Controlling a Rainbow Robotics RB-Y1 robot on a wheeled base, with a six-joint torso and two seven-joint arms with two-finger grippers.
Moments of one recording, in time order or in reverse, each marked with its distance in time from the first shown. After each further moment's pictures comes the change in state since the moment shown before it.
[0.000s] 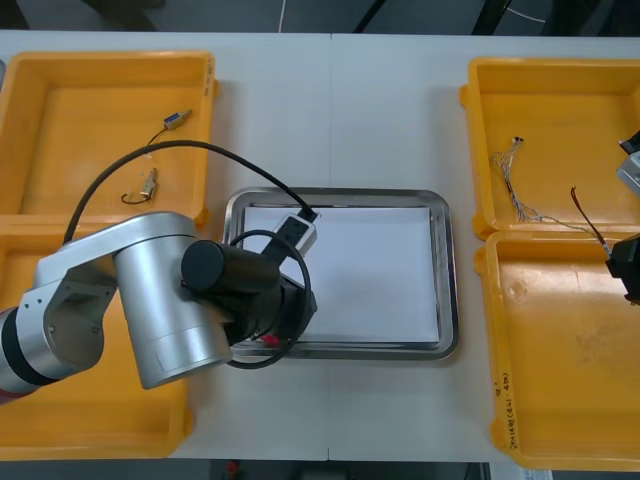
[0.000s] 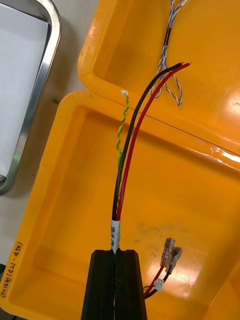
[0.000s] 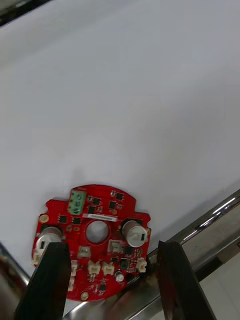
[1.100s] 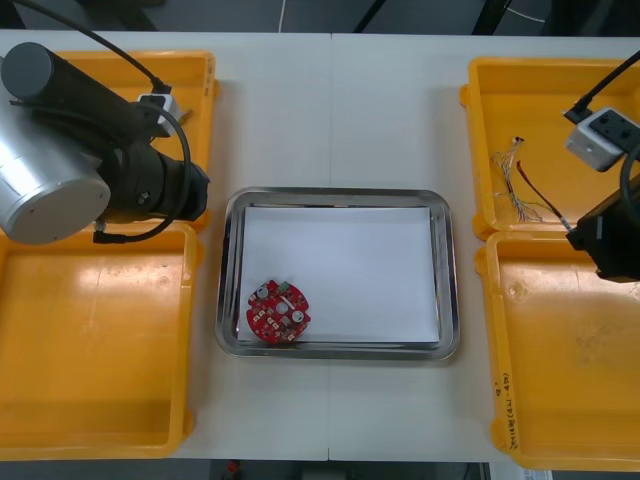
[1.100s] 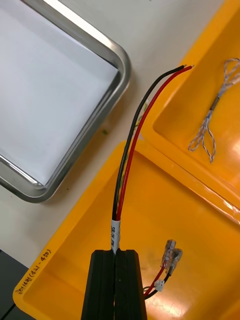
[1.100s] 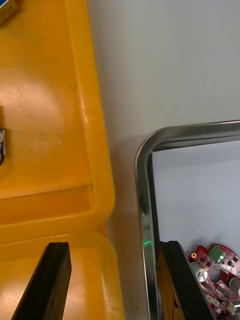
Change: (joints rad) right arm -0.208 -0.071 0.140 0.009 -0.140 0.000 0.000; left arm -0.008 0.145 0.457 0.058 0.215 0.156 0.070
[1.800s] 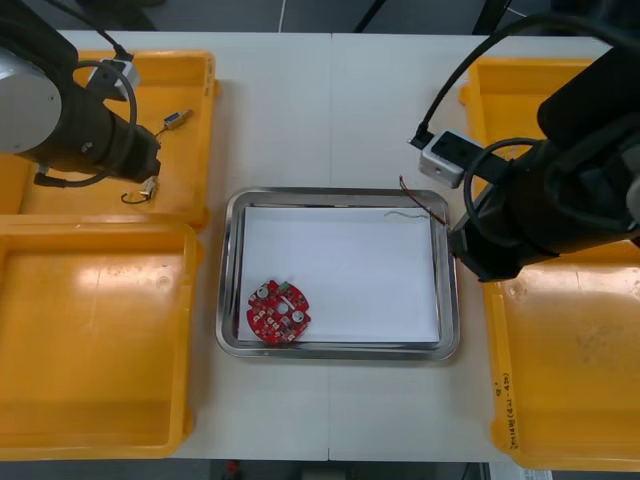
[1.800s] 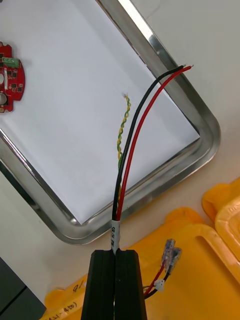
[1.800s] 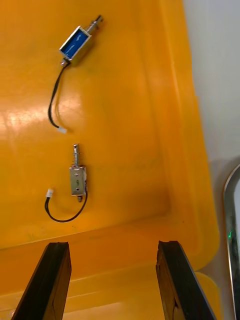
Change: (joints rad) right arm -0.281 0.144 0.437 0.074 0.155 0.000 0.000; left arm -0.063 0.000 0.148 0.299 0.085 -0.001 -0.371
